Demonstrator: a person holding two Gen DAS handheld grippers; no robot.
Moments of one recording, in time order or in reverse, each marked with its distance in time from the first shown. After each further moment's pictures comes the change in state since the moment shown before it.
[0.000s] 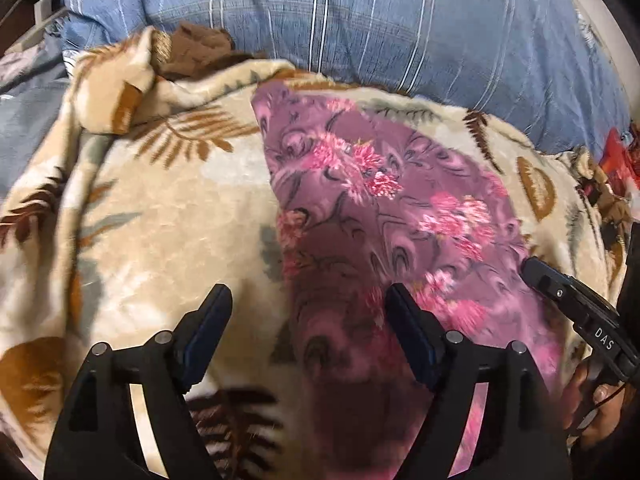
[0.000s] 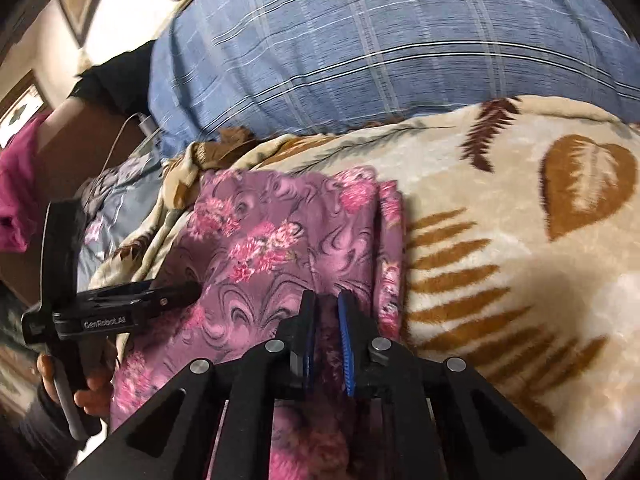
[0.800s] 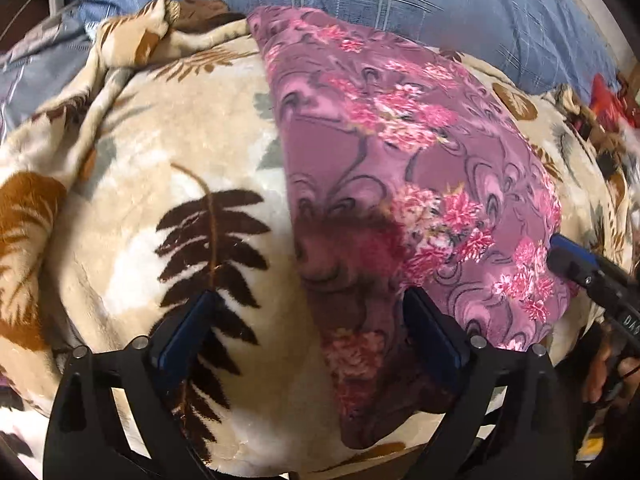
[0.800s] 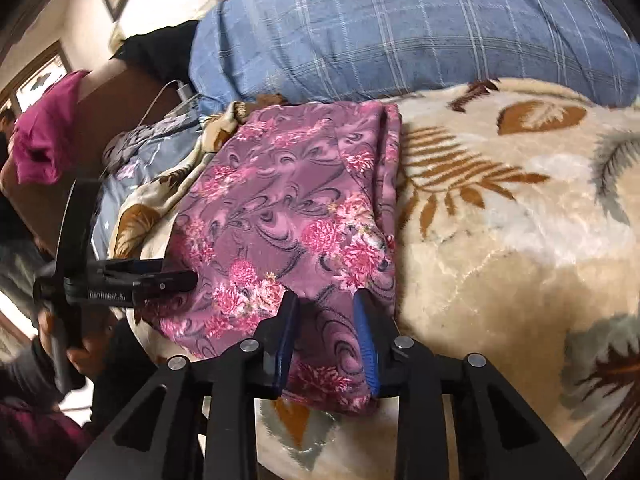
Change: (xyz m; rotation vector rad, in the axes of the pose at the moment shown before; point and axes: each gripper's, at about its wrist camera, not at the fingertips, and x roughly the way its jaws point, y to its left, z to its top) left arm -0.016 -0.023 -0.105 0.081 0.024 0.045; right arm -0.049 0.006 -0.100 -0.071 0.004 0.034
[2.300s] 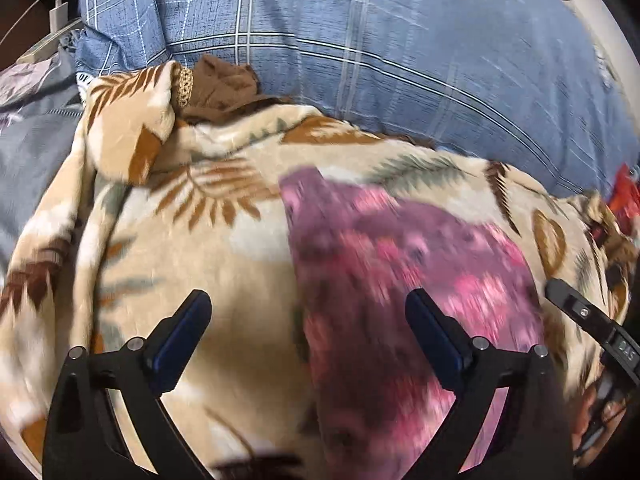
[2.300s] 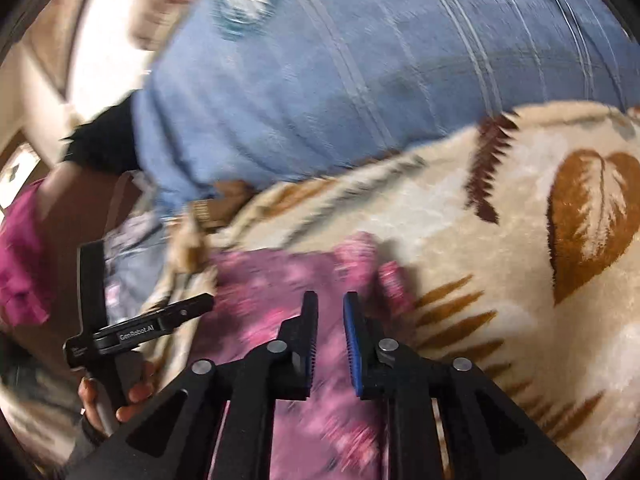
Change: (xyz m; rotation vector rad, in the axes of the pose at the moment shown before) left arm 0.016 0.050 0.125 -0.140 -0.107 -0.023; right arm 0.048 -0.024 0.141 0.169 -0.074 0.089
